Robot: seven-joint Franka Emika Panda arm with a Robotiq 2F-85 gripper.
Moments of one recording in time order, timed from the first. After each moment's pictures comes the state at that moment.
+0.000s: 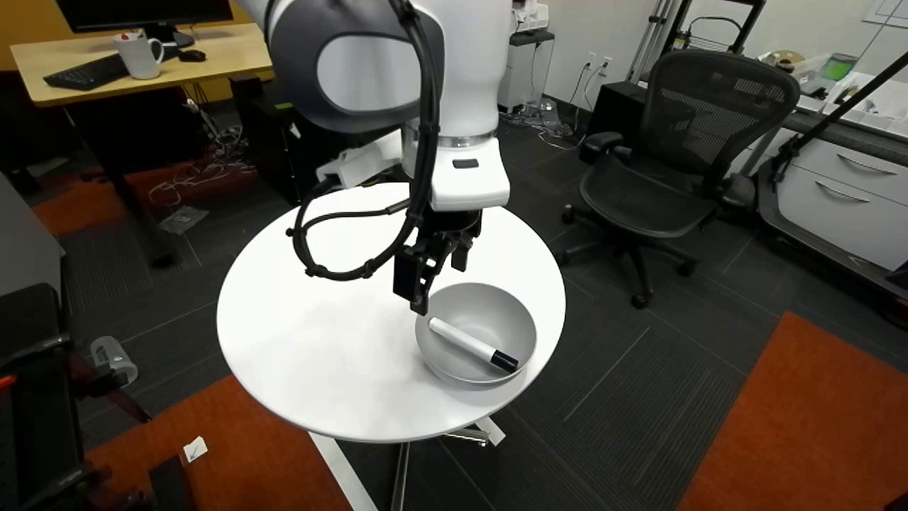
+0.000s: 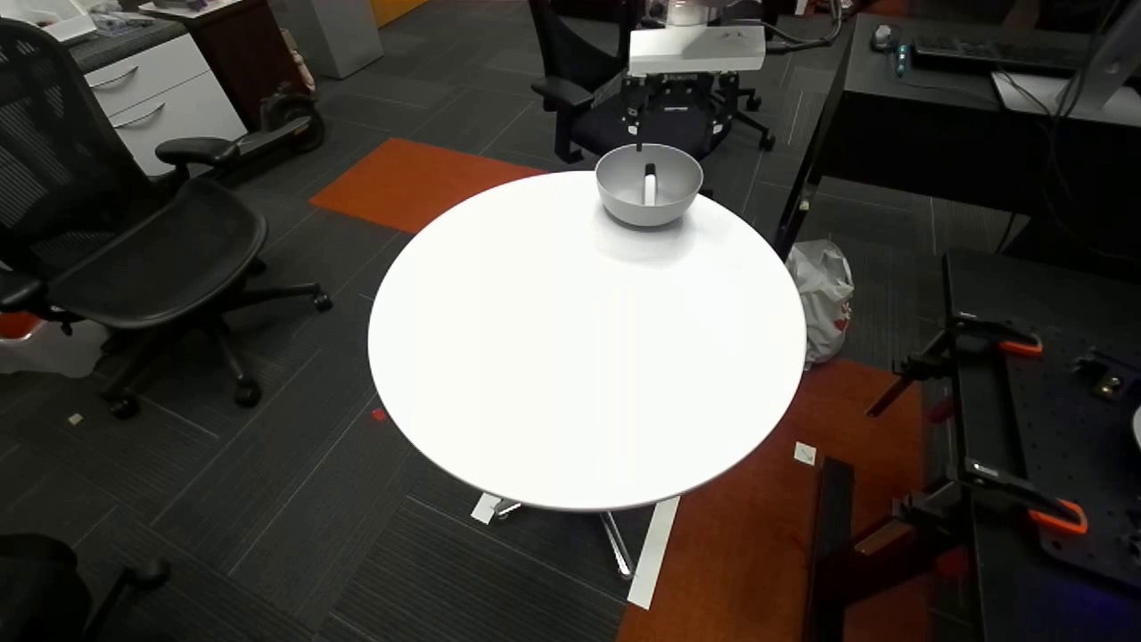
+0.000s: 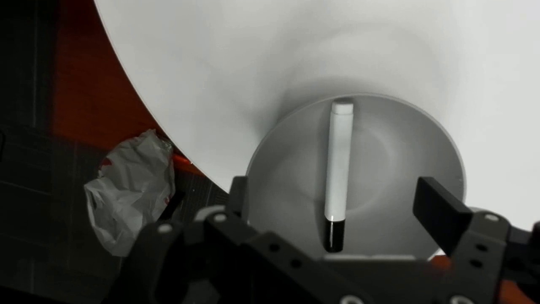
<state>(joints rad) -0.11 0.49 -0.23 -1.87 0.07 2.35 0.91</state>
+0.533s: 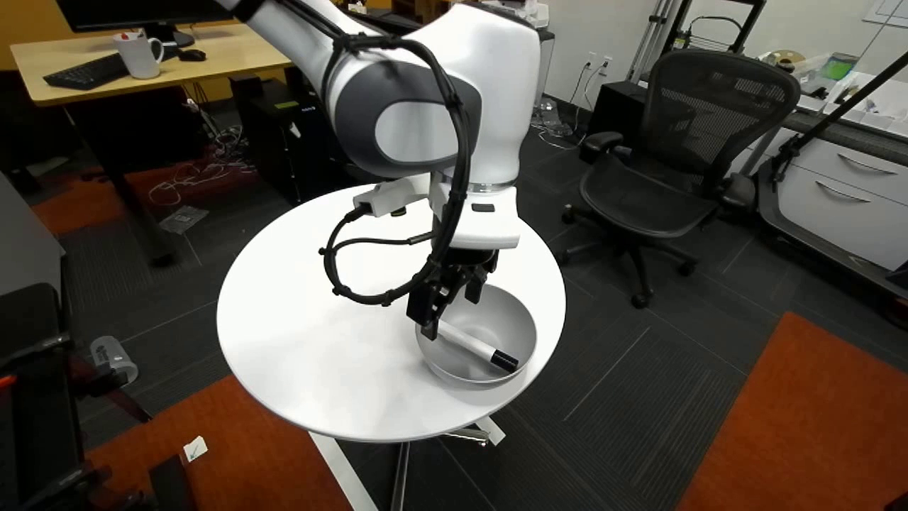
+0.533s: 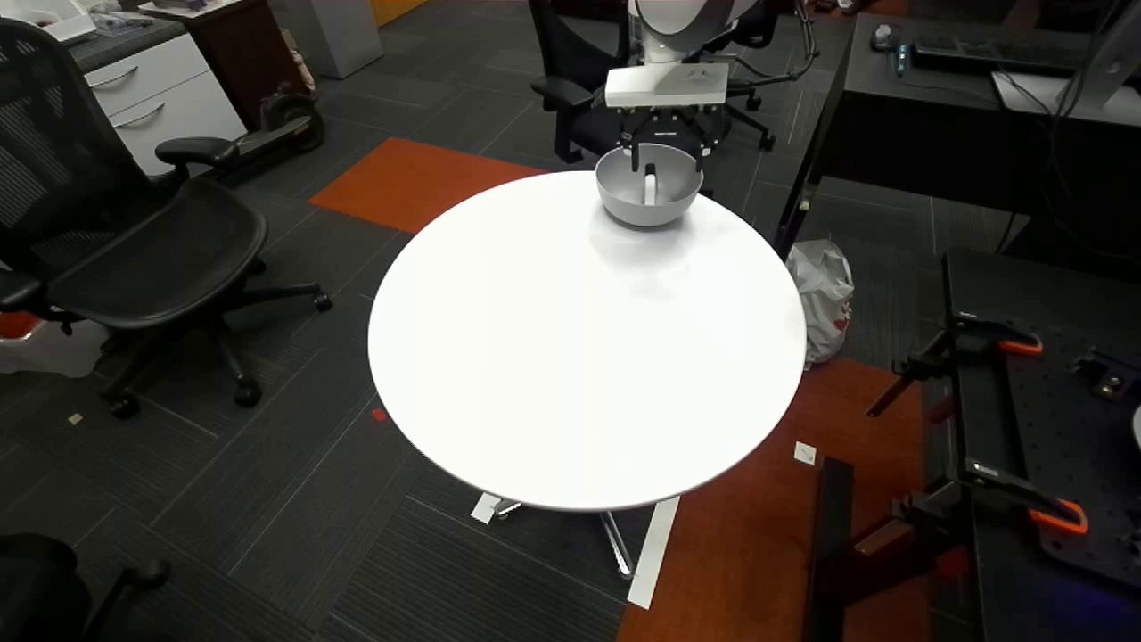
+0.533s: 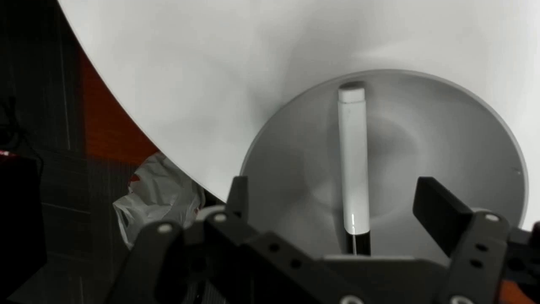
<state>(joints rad) -0.11 0.65 -0.25 -1.73 0.08 2.30 1.03</state>
